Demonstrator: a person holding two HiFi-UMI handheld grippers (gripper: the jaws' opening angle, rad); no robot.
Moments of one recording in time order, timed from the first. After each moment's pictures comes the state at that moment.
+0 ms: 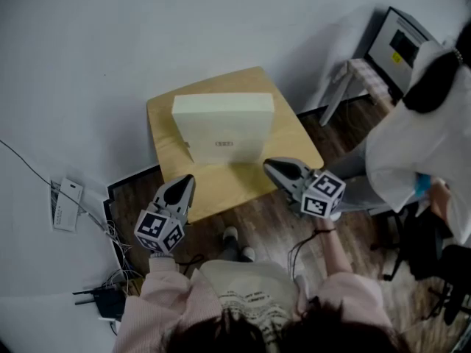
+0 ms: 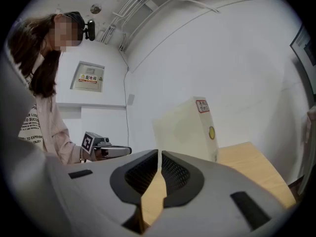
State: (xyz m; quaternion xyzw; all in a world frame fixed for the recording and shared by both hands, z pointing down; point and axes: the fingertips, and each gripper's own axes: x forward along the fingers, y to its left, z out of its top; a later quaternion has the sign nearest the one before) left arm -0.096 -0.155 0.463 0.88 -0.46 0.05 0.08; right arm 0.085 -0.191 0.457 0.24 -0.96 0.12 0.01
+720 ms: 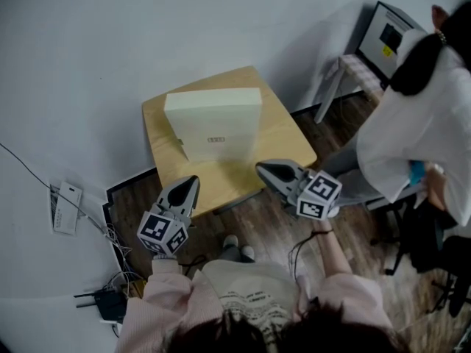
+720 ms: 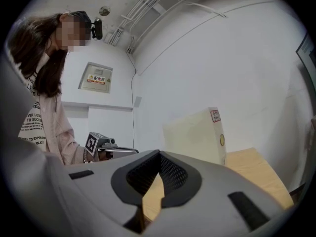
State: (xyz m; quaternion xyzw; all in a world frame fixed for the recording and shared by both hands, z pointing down) left arm -0.062 -0.133 0.451 0.90 -0.44 0.04 0.06; right arm 0.083 -0.154 0.436 0.22 -0.97 0.09 0.00
